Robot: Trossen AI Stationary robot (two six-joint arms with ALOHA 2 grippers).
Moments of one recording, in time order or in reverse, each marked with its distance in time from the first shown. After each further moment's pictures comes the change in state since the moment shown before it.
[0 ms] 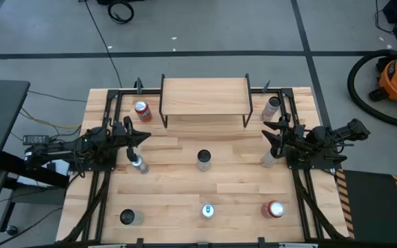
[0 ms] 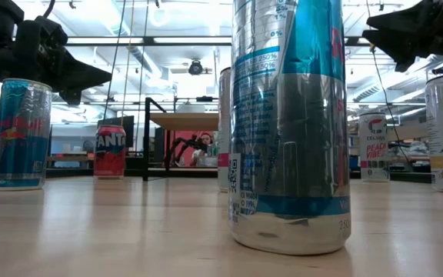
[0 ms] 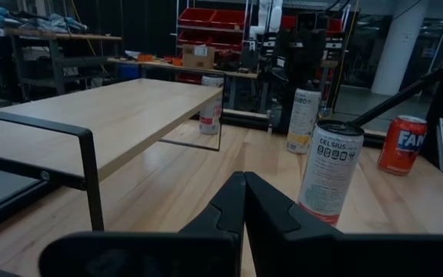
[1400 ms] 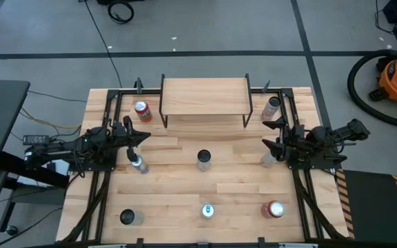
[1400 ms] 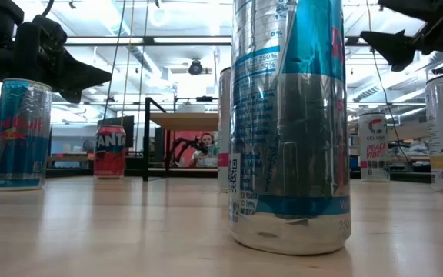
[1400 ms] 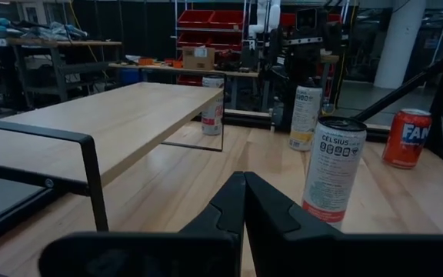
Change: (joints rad) left arm 0.000 0.000 0.000 0.000 0.000 0.041; right arm 0.000 0.000 0.000 0.007 -0.098 0.117
